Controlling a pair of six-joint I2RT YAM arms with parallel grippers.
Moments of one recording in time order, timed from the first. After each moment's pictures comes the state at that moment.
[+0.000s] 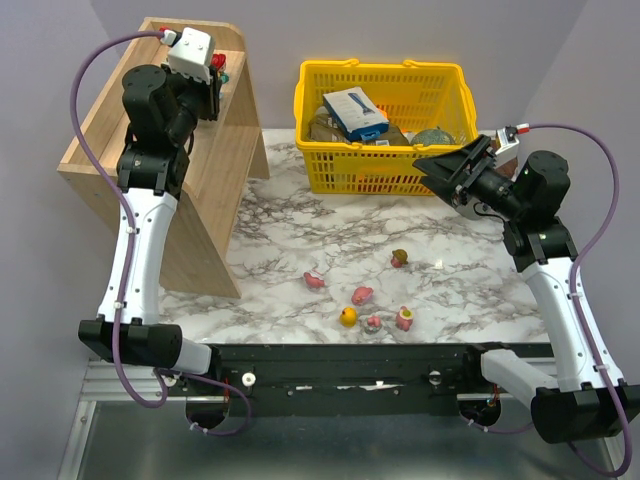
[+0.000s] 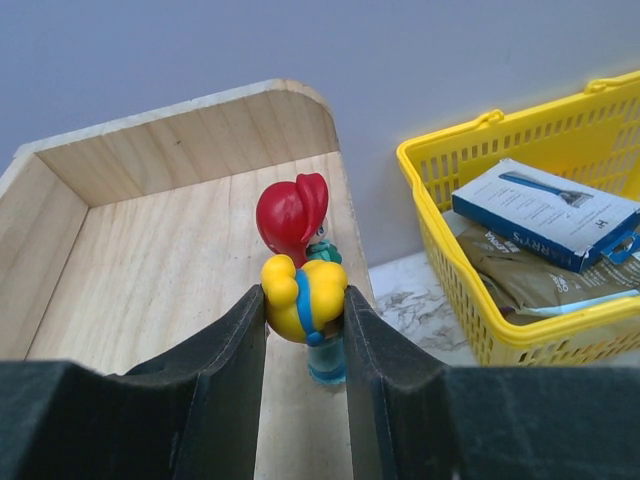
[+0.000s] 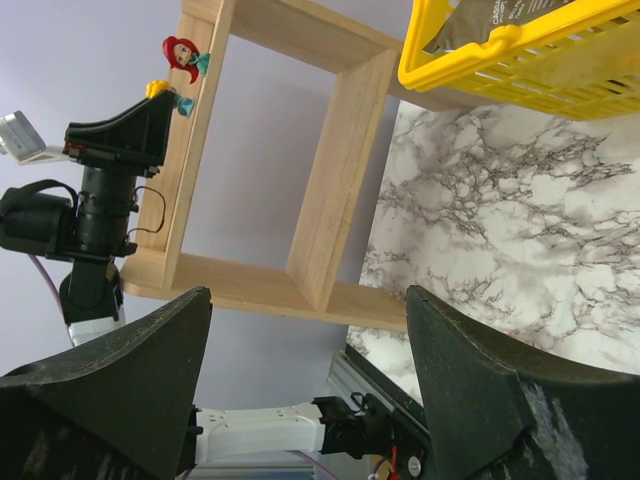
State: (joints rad) left arm -0.09 1.43 1.78 -0.31 0.15 0.18; right arm 0.08 1.03 1.13 -0.17 -0.67 1.06
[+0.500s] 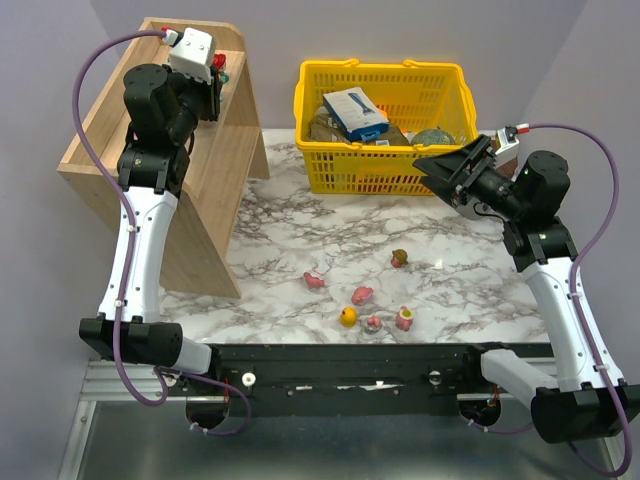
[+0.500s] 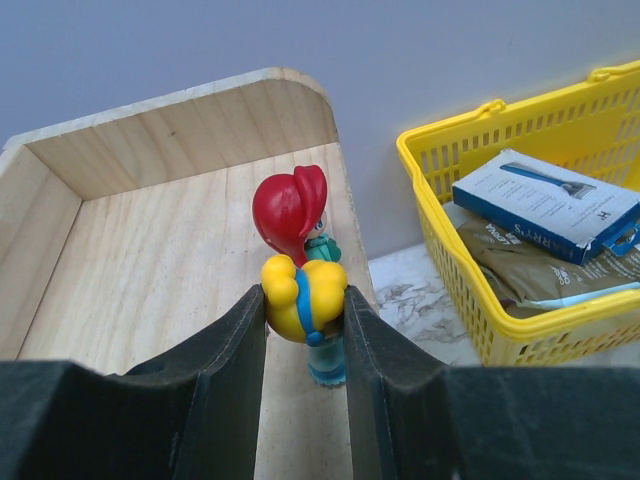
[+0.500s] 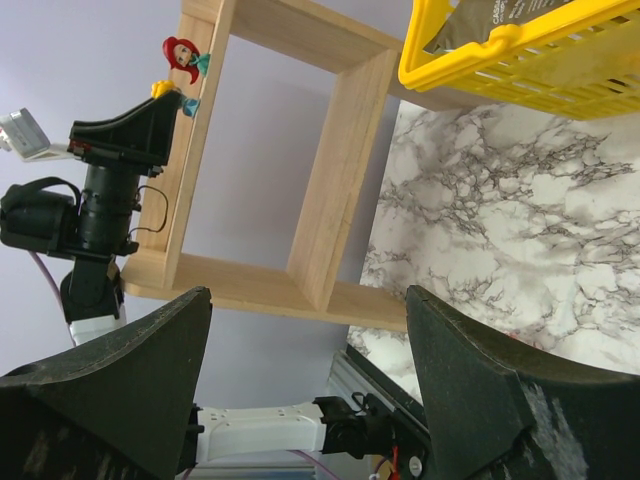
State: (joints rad) left arm -0.09 1.44 1.79 -0.34 0.15 0.18; right arm 0.08 1.03 1.13 -0.17 -0.67 1.07
